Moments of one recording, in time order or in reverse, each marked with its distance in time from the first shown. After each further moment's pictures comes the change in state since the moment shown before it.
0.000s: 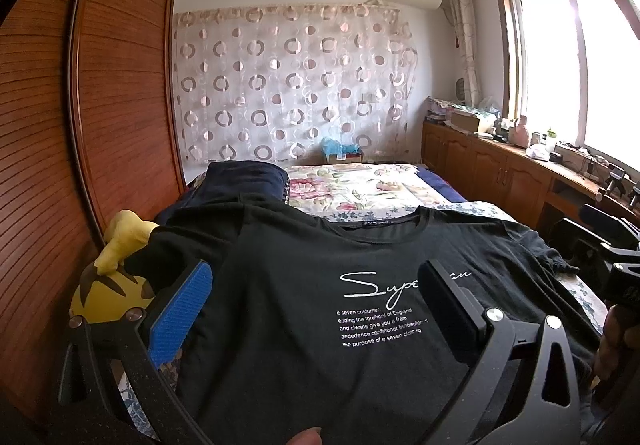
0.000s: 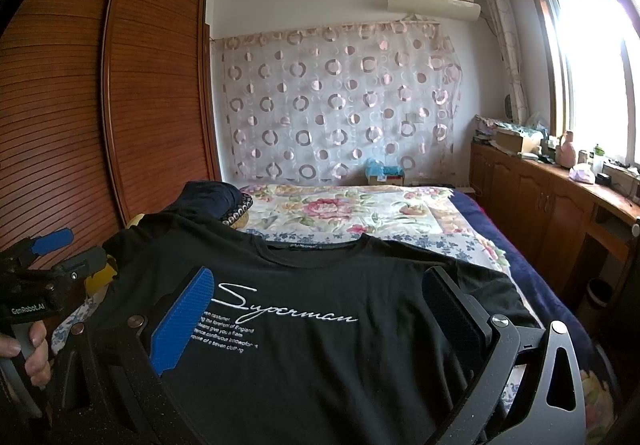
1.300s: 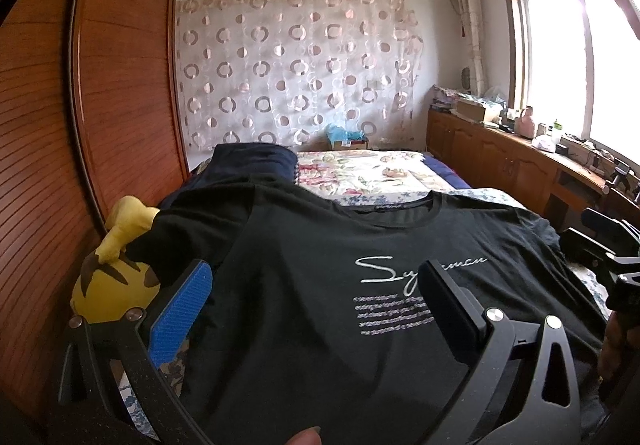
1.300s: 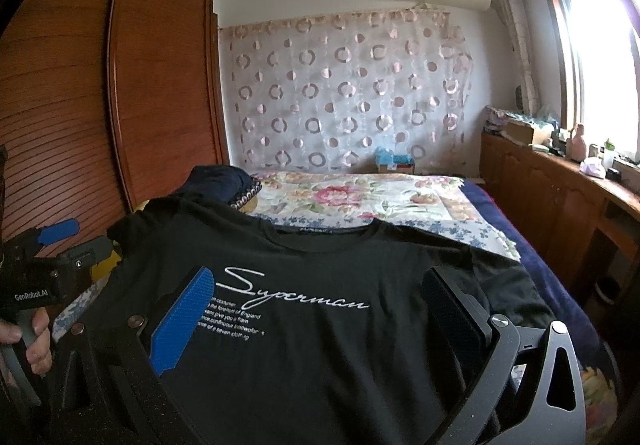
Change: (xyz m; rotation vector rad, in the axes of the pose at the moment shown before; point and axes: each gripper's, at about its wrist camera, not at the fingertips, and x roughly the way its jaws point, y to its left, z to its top) left arm 0.019 0.019 -0.015 -0.007 0.050 0.014; right arm 0.015 -0.001 -0.006 -0.008 0.048 0.037
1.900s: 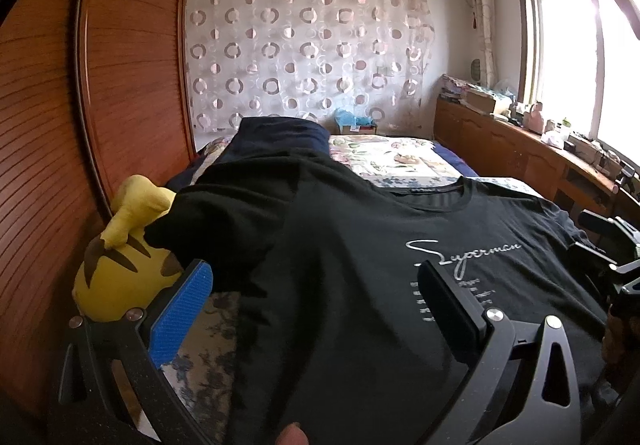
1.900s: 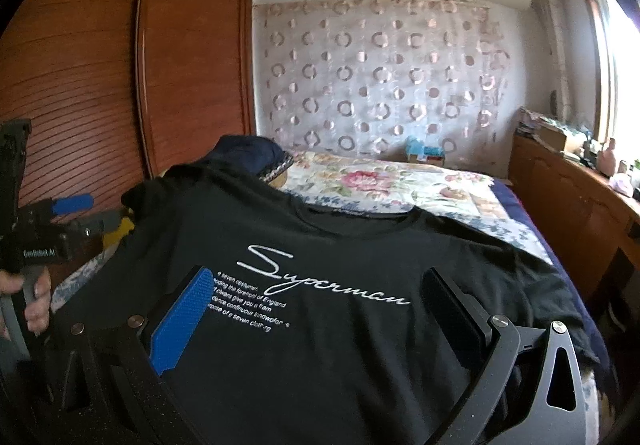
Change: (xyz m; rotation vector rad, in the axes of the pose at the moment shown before) left arm 0.027 0.059 -0.012 -0.025 0.056 -0.005; right arm 0.026 -0.002 0.002 -0.087 0.067 0.102
